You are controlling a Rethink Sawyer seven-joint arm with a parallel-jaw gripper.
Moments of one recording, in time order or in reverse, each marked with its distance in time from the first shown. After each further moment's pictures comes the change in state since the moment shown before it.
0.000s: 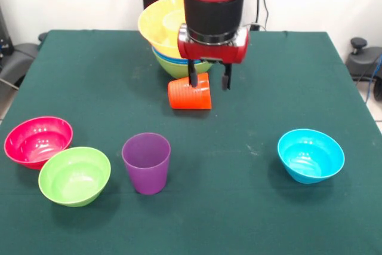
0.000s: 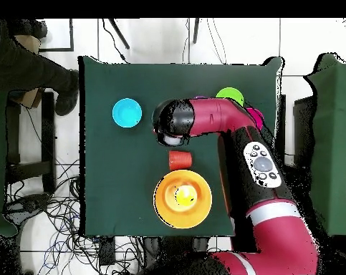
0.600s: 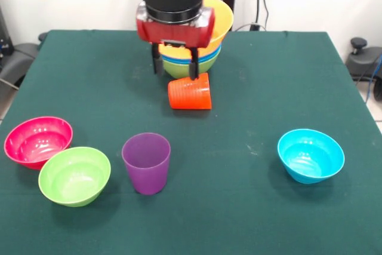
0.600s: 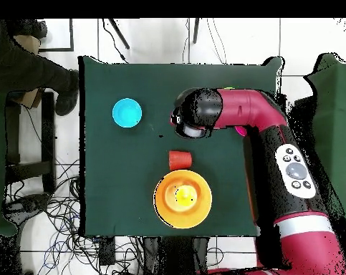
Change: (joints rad) arm -0.093 -0.047 0.053 -0.050 -0.014 0.070 -0.022
